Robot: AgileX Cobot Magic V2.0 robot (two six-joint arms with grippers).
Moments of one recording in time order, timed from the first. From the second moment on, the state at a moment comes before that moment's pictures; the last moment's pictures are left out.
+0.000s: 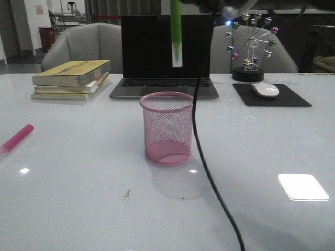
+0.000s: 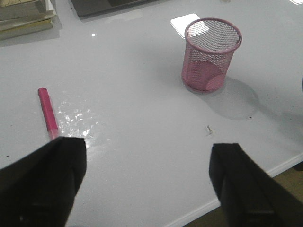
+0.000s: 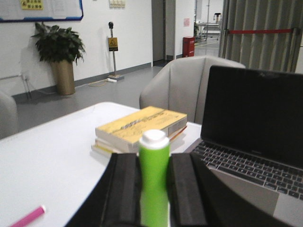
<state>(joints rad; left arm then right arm) -0.50 0.61 -0.58 -0.02 0.60 0.02 0.53 1.66 -0.90 -0.04 -0.76 0.07</state>
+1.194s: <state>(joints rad) -0.50 0.61 -0.58 -0.01 0.59 0.02 0.54 0.93 -0.74 -0.07 0.51 0.09</state>
